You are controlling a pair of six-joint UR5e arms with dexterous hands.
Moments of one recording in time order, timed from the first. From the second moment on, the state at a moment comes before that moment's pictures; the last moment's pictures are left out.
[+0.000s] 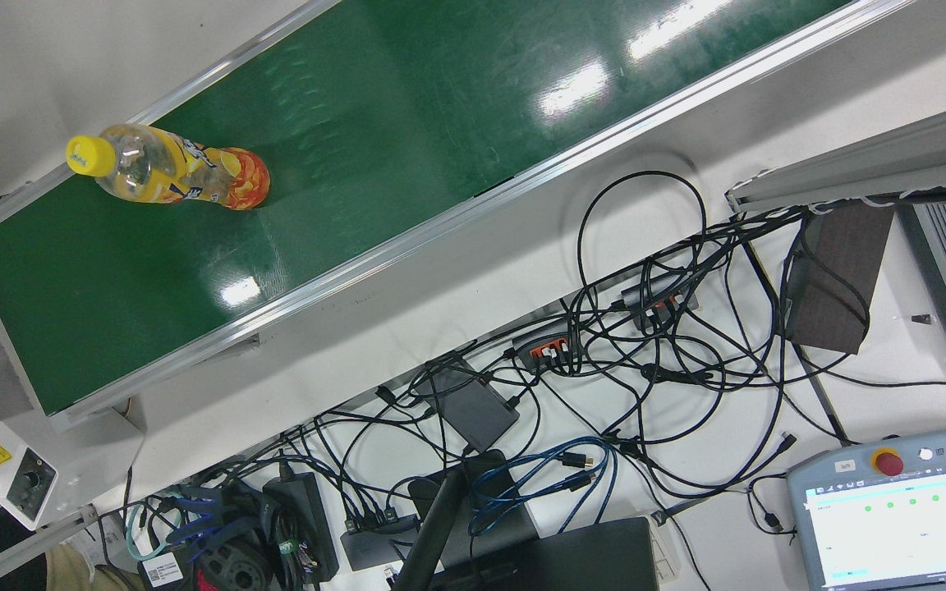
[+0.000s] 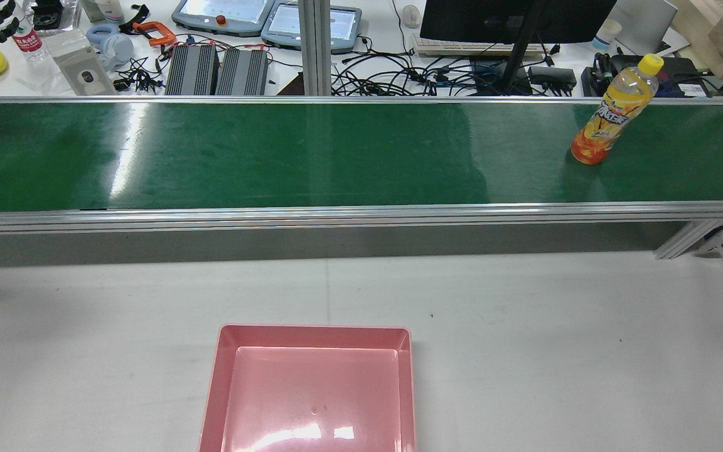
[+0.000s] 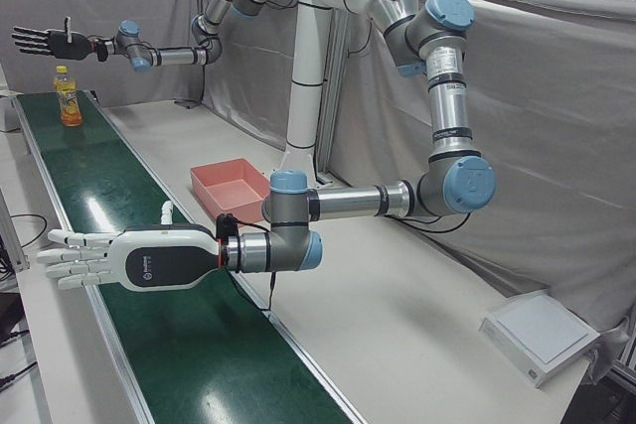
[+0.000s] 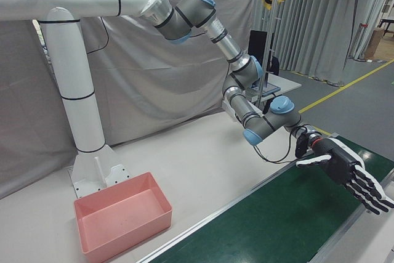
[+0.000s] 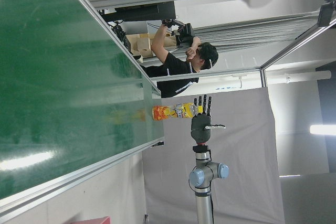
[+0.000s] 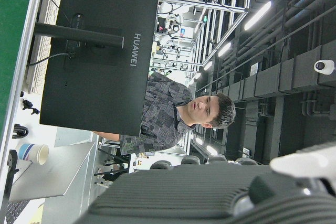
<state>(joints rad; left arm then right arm) -1.24 -1.93 -1.49 -0.07 1.51 0.16 1.54 -1.55 1.62 -3.11 -1.57 -0.11</state>
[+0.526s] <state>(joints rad) -1.24 -1.93 -1.49 -0.07 1.51 0.16 1.54 -1.55 1.62 -3.11 -1.57 -0.11</state>
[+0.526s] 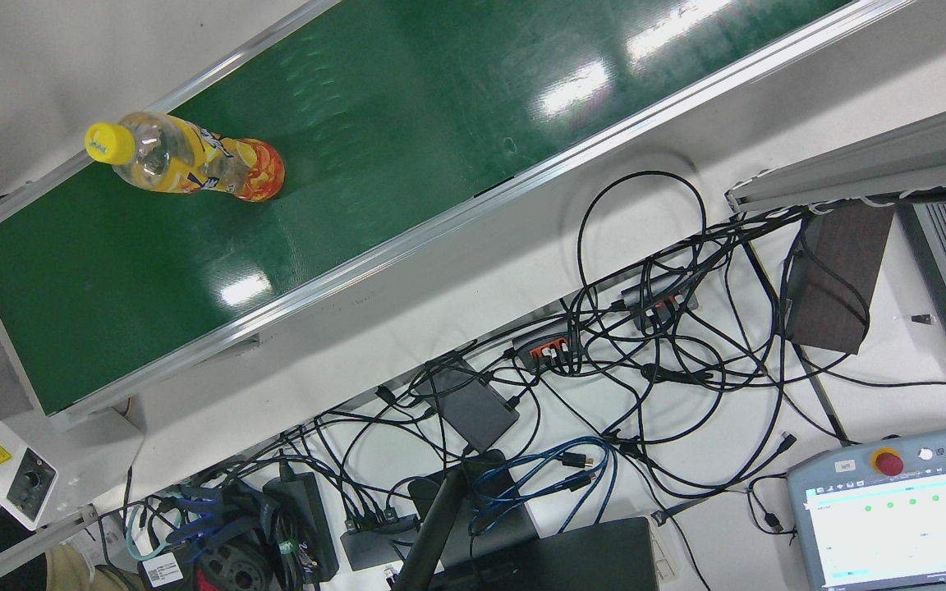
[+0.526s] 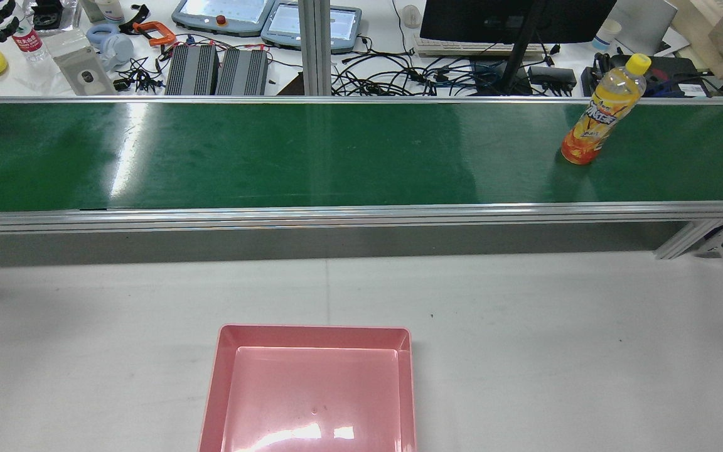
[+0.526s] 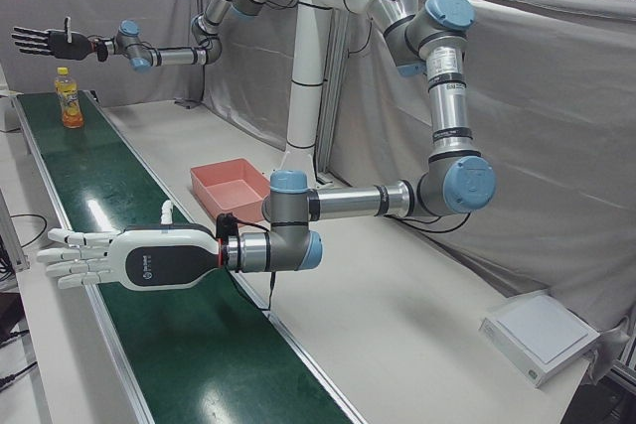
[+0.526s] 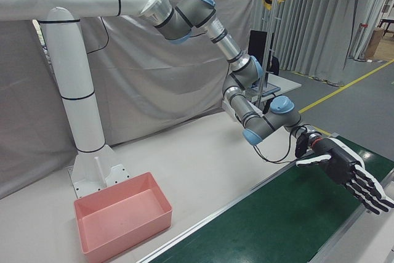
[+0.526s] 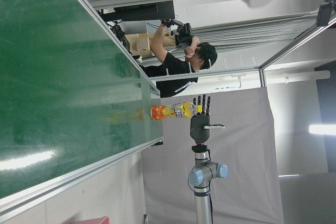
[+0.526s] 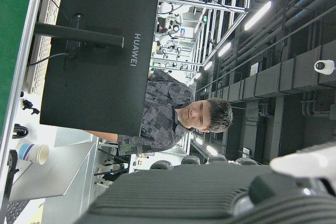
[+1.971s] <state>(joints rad) -1.24 -1.93 -1.50 -0.07 1.51 0.15 1.54 -1.55 1.62 -3.11 -1.57 -0.11</state>
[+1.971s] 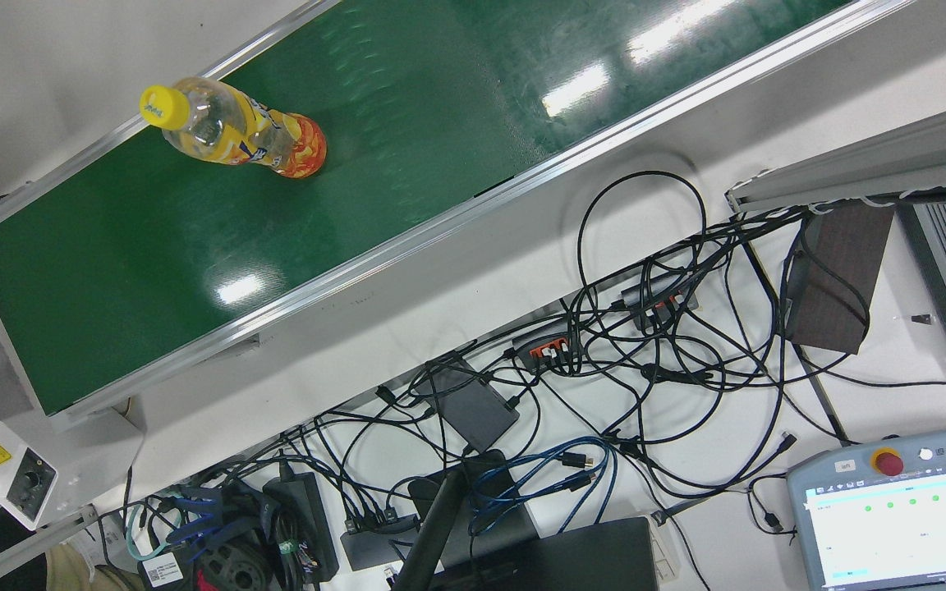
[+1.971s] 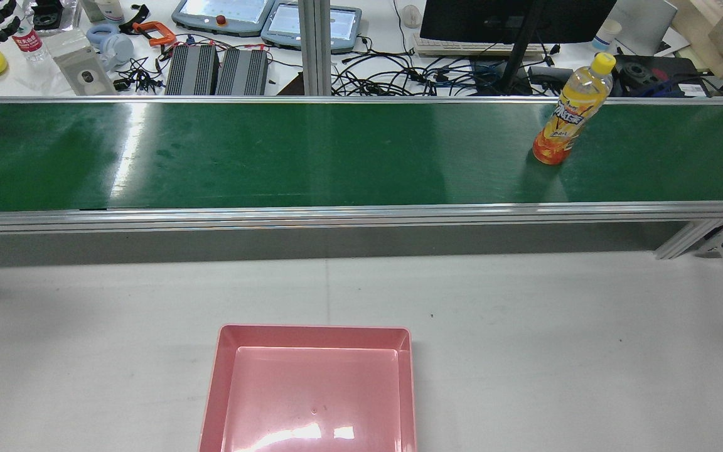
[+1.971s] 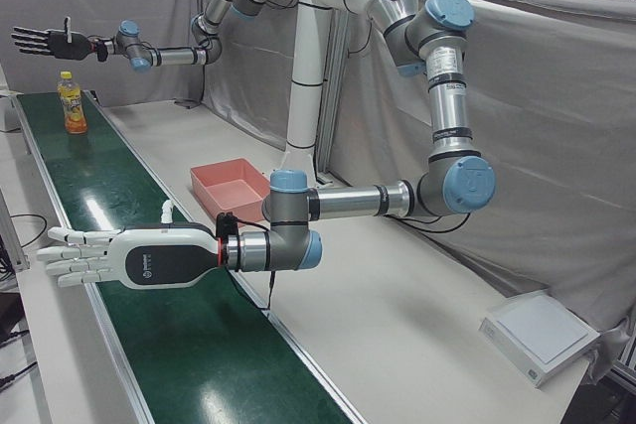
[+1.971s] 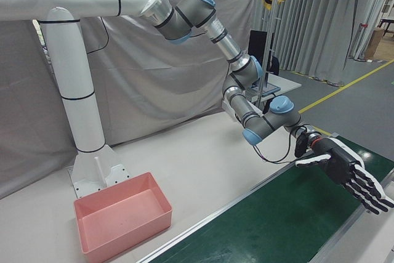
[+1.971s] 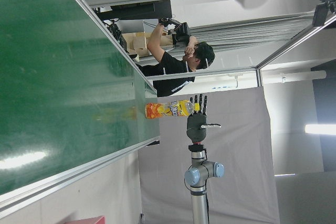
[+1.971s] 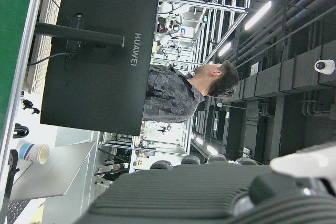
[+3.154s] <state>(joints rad) -1.24 -1.93 -1.53 -0.06 1.51 0.15 1.54 -1.55 1.62 -3.11 -1.57 -0.11</state>
